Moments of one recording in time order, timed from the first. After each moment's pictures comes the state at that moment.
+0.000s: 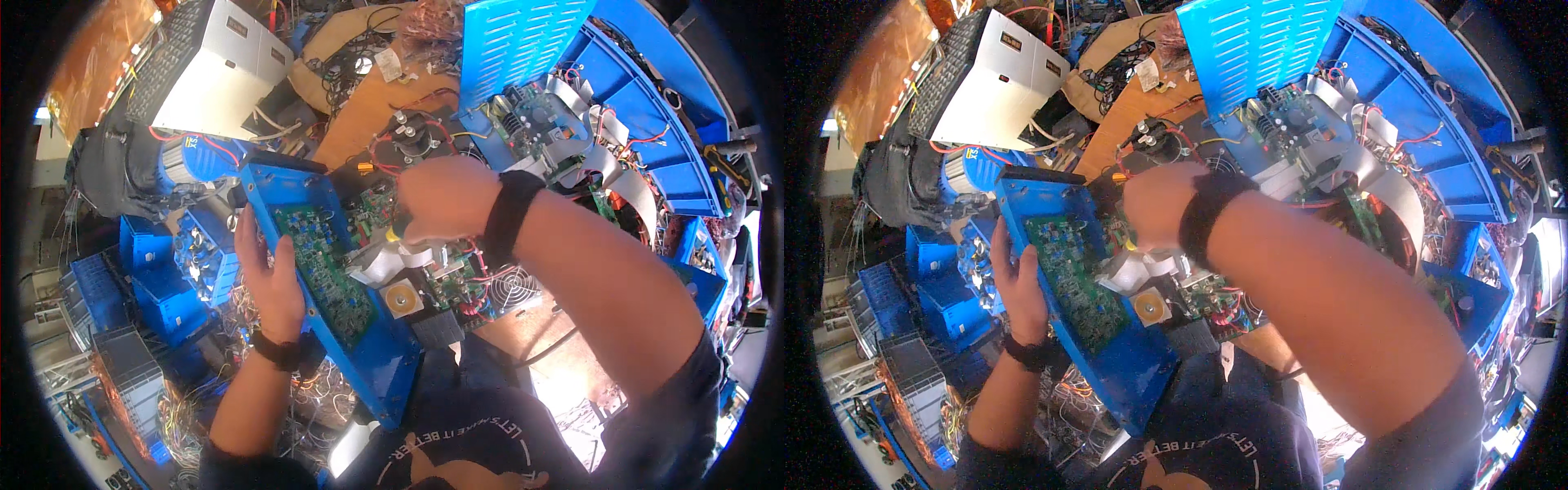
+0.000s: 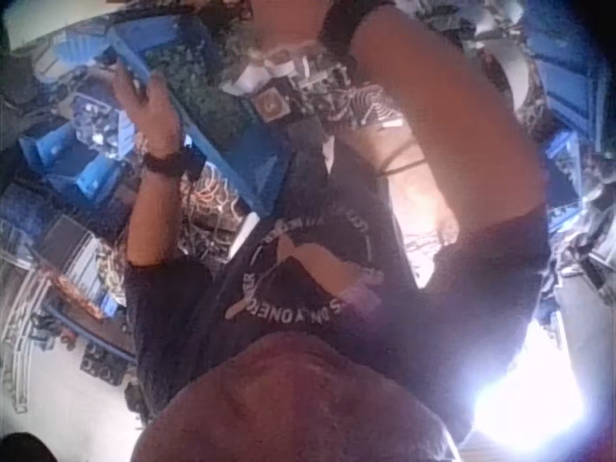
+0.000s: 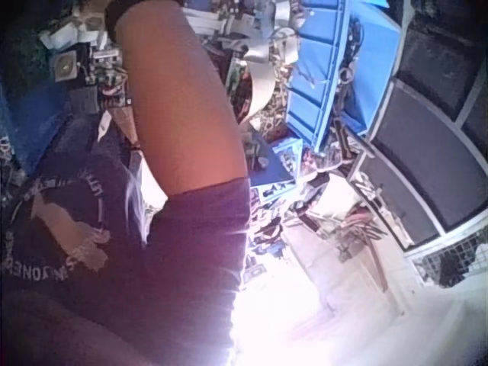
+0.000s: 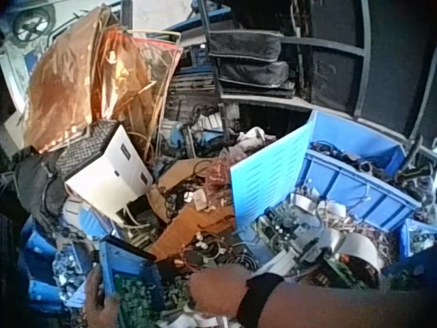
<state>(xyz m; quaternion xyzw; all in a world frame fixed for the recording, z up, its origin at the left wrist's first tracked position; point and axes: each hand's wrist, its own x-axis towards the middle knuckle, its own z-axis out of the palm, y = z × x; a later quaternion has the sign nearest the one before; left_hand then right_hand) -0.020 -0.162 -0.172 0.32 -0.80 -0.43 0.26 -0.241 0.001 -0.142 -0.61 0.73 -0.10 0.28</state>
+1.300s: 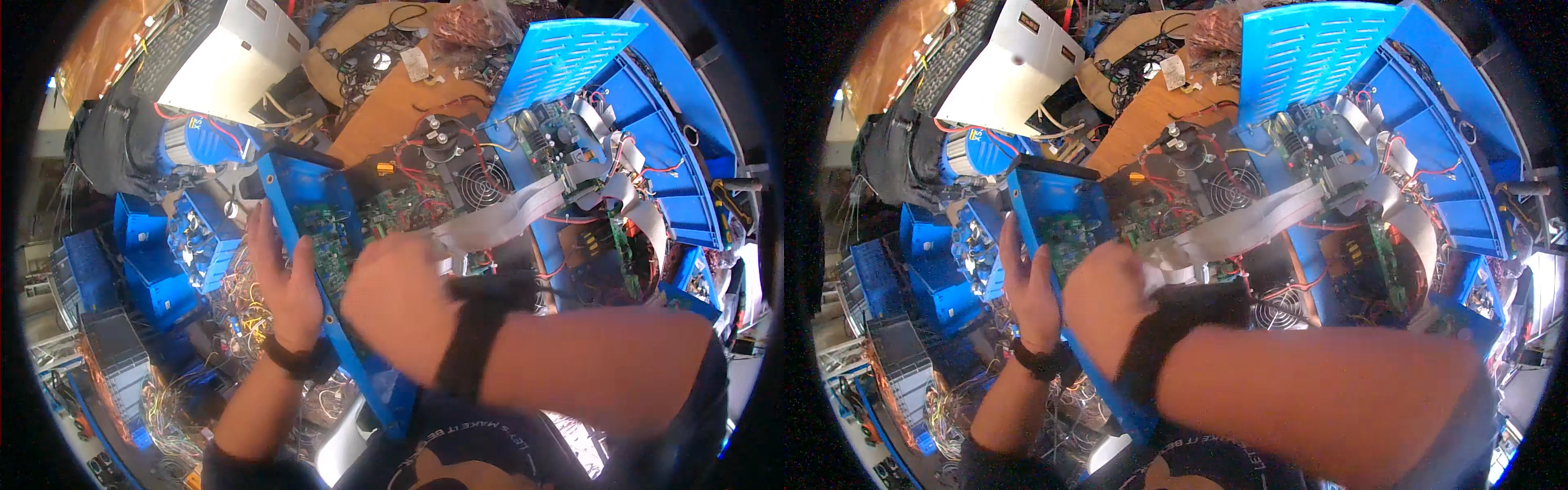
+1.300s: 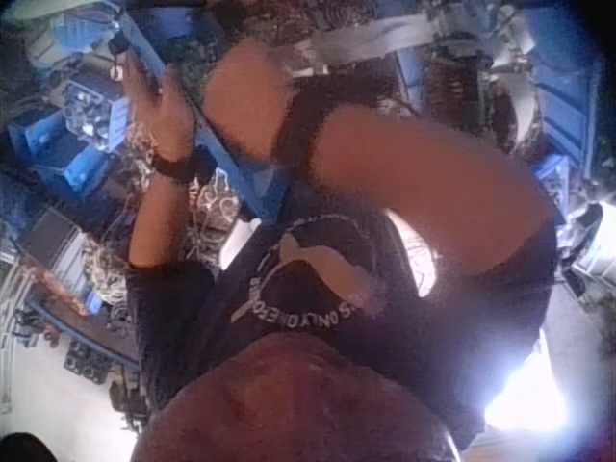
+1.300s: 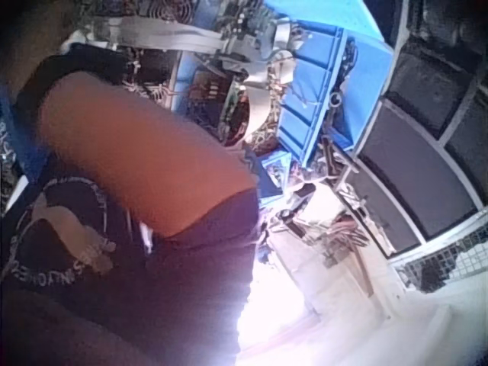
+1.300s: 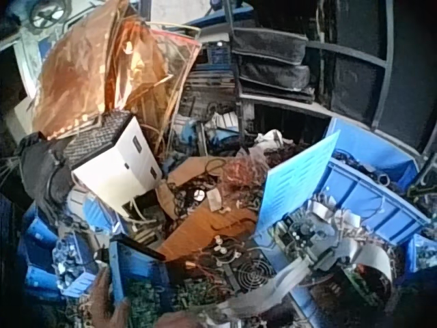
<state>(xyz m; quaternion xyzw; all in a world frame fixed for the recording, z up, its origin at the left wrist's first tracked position) -0.019 -0.159 -0.171 0.32 -0.82 -0.40 0.26 -0.130 -0.024 -0.103 -0.63 0.77 -0.03 0.10</state>
